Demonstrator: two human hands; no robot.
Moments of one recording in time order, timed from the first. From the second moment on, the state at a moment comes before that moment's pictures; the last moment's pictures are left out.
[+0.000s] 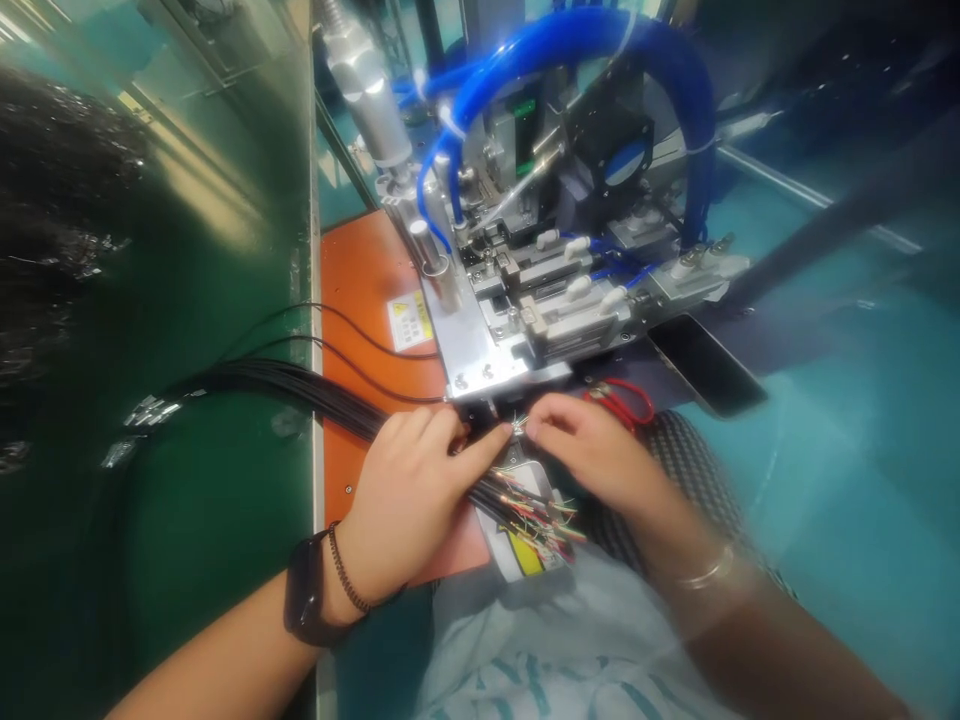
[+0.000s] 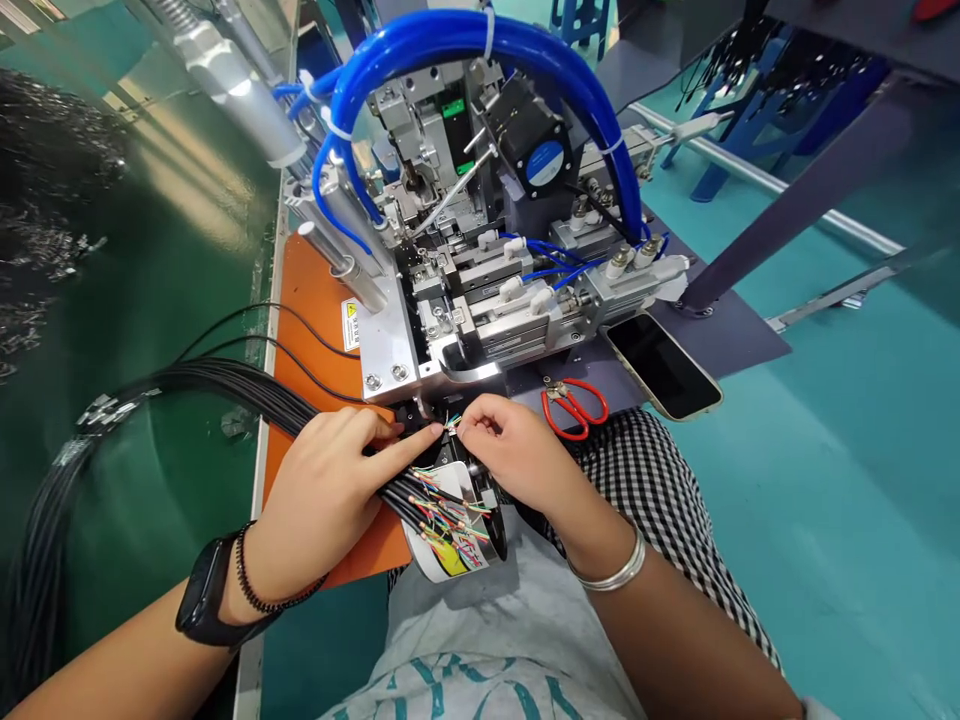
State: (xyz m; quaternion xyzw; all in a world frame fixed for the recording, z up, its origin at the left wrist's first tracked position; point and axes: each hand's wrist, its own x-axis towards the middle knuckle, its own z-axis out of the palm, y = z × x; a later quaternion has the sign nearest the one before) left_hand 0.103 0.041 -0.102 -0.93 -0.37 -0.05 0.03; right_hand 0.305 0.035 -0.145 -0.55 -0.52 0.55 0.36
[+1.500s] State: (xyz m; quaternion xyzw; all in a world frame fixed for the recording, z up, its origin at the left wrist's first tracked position) left_hand 0.112 0.029 -0.099 -0.92 -0.38 0.03 0.06; right_hand 0.297 0.028 -0.139 -0.61 -0.50 0.50 0.37
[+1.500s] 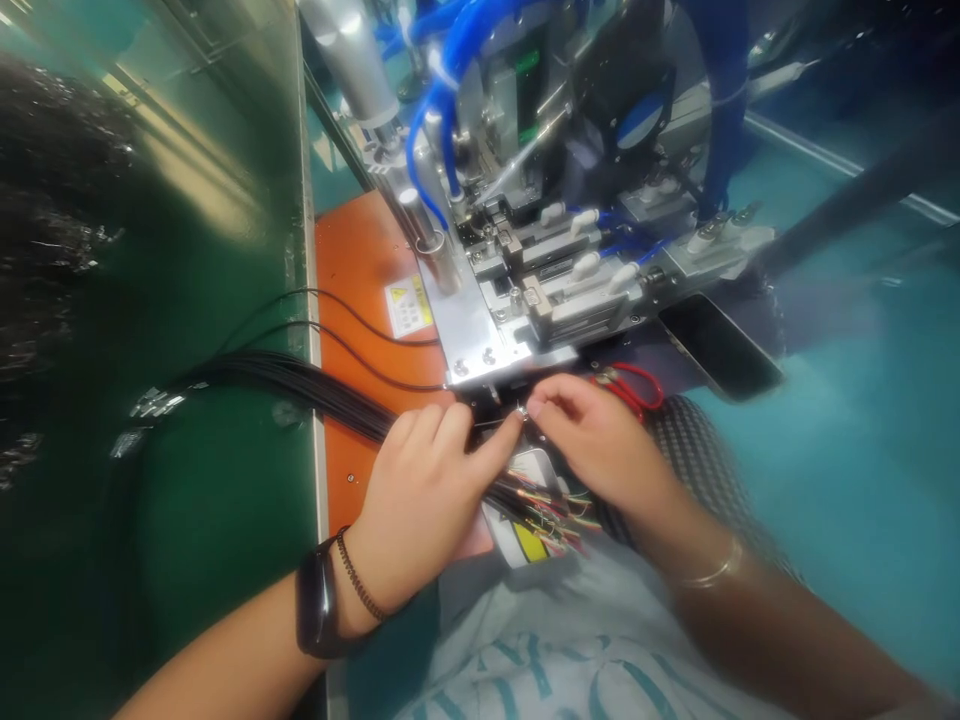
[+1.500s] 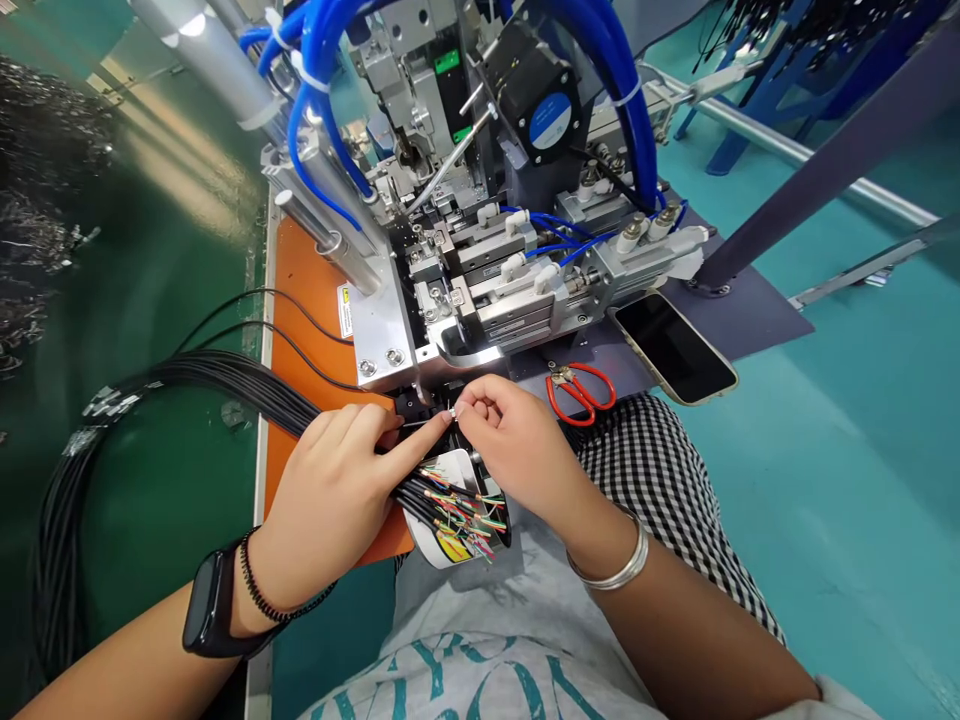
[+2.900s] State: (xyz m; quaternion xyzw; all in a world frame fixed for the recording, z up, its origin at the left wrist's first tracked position) left_hand 0.100 0.013 -0.096 -0.92 -0.39 -0.01 0.06; right_hand 0.317 0.010 -0.132 -0.36 -0.84 0.22 0.35
